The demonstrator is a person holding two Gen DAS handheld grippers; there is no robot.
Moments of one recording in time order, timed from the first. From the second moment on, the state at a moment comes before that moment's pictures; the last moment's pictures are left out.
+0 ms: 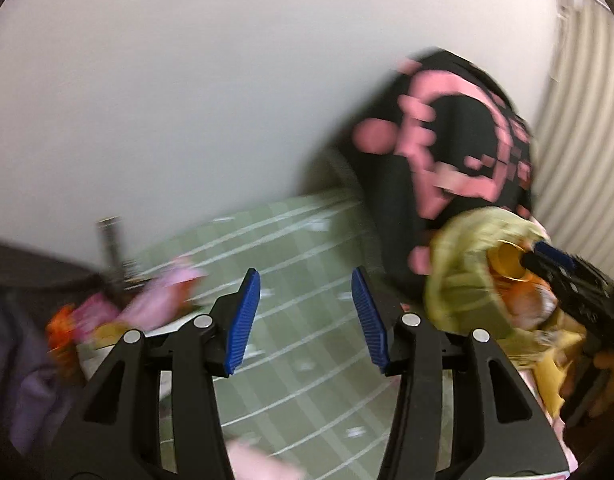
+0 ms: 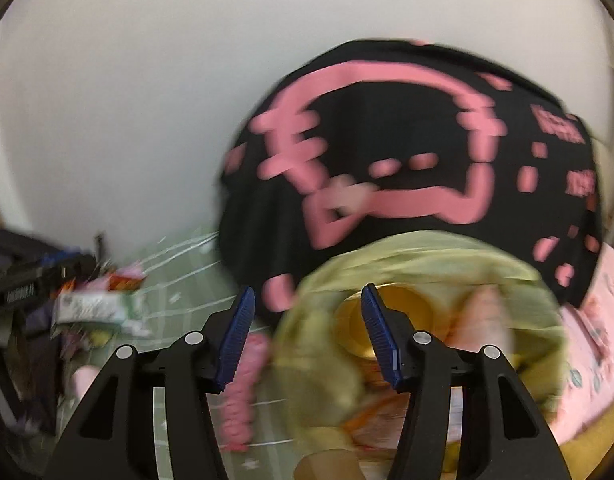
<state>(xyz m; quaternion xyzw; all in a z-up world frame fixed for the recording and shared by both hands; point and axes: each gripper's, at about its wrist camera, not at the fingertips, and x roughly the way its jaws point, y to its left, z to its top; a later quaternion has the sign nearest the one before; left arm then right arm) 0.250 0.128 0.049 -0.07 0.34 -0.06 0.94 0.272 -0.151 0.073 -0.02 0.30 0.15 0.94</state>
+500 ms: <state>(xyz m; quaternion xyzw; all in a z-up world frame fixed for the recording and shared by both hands) 0.174 0.290 0.017 -0.18 0.34 0.12 0.91 0.275 -0.010 0.020 -0.05 0.37 0.30 0.88</state>
